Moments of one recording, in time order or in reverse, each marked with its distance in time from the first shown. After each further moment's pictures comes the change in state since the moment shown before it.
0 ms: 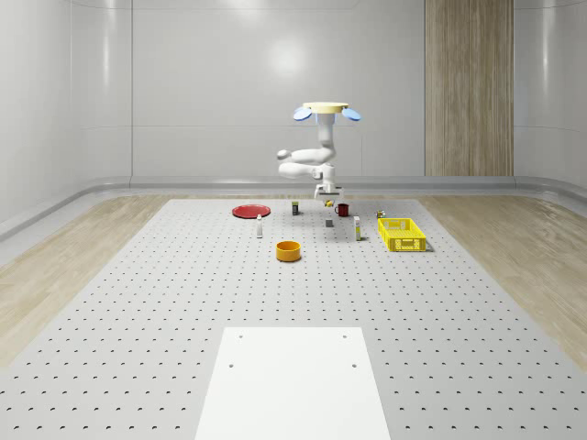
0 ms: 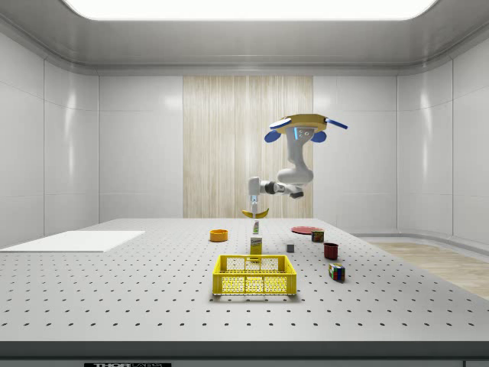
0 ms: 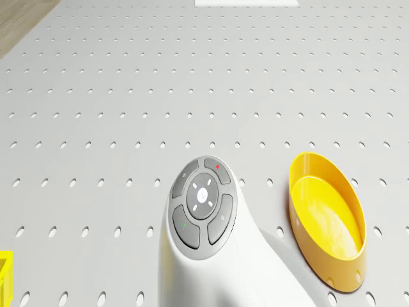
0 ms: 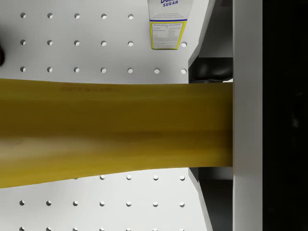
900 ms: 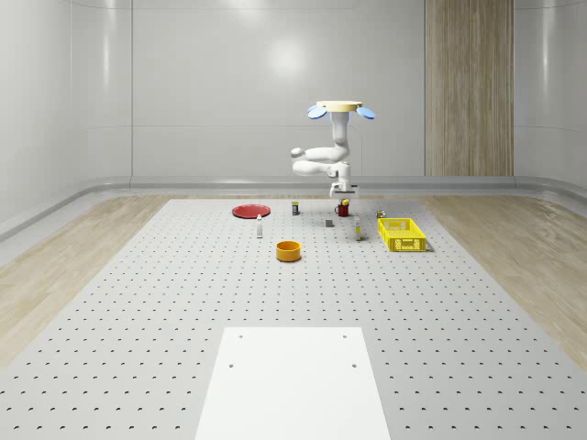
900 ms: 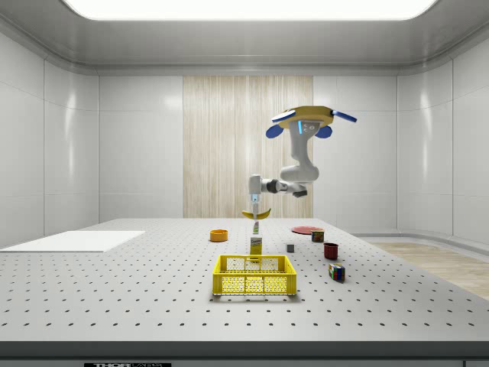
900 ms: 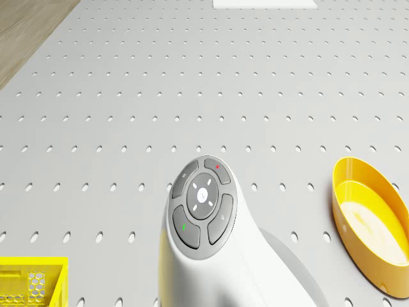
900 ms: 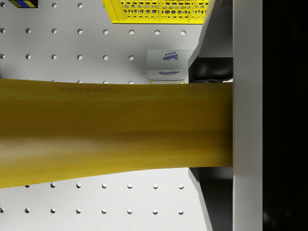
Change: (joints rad) arm -0.005 -0.012 0.003 0.001 0.006 0.011 0.004
